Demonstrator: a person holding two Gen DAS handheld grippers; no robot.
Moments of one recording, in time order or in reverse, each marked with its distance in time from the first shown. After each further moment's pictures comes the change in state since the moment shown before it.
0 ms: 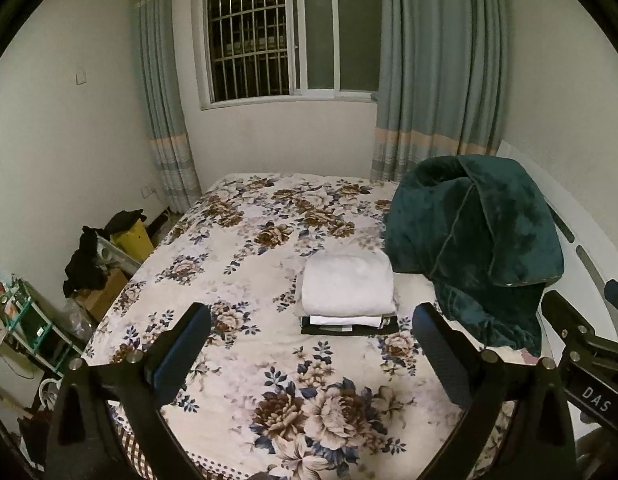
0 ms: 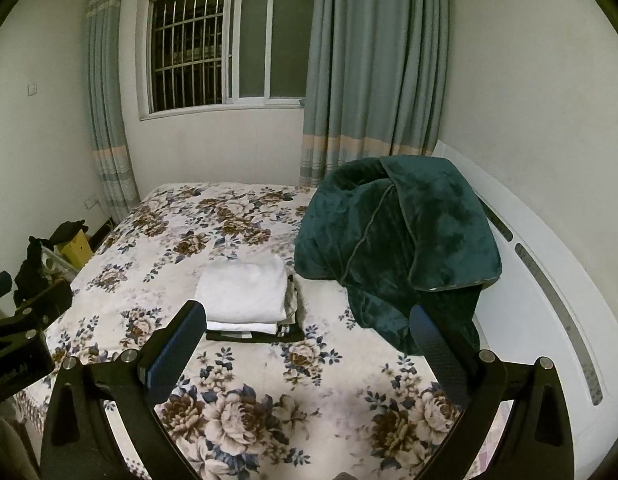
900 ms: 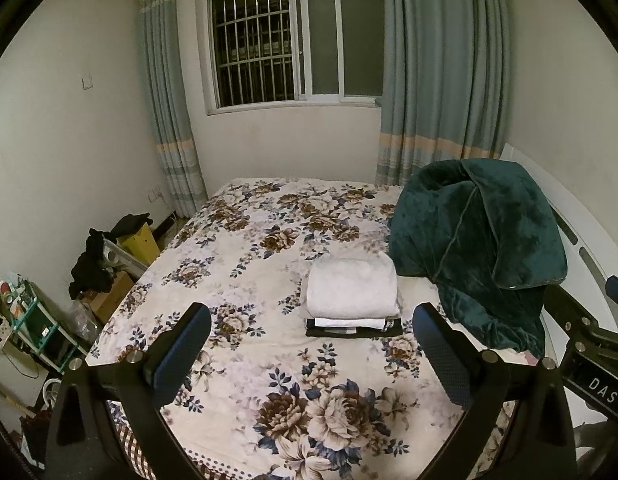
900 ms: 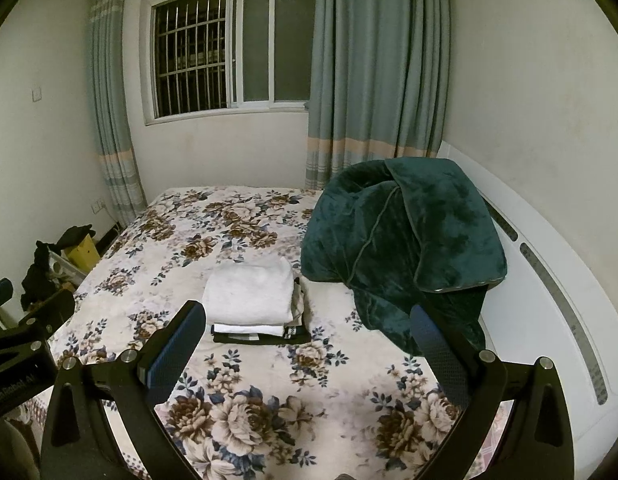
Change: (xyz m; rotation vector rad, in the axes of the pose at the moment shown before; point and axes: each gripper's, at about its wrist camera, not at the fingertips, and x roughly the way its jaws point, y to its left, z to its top) left arm -0.010 0.002 0.000 0.003 -0.015 0.019; right arm 0.006 0.003 0.011 -0.001 0.000 0.030
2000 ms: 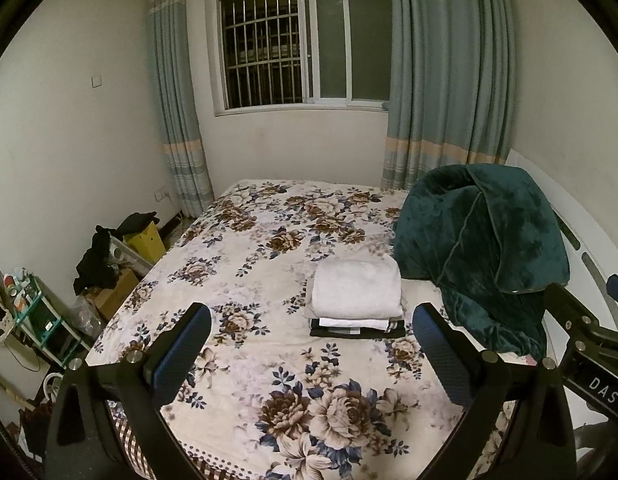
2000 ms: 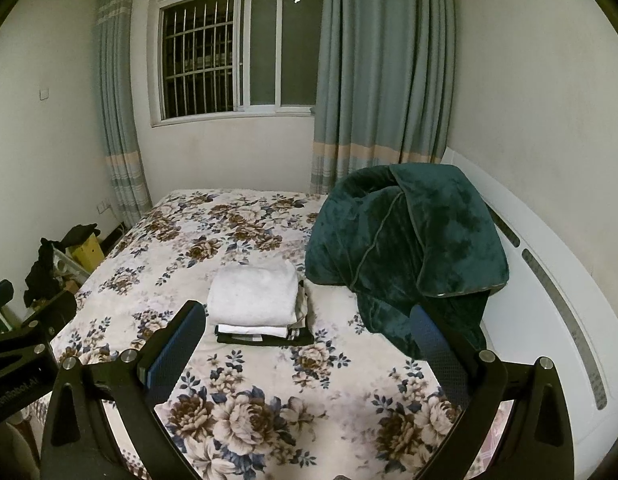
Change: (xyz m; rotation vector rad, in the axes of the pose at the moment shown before) left arm -0.012 0.009 -0.001 -0.014 -0.007 0.016; right arm -0.009 -0.001 -0.007 0.009 -0.012 -0.004
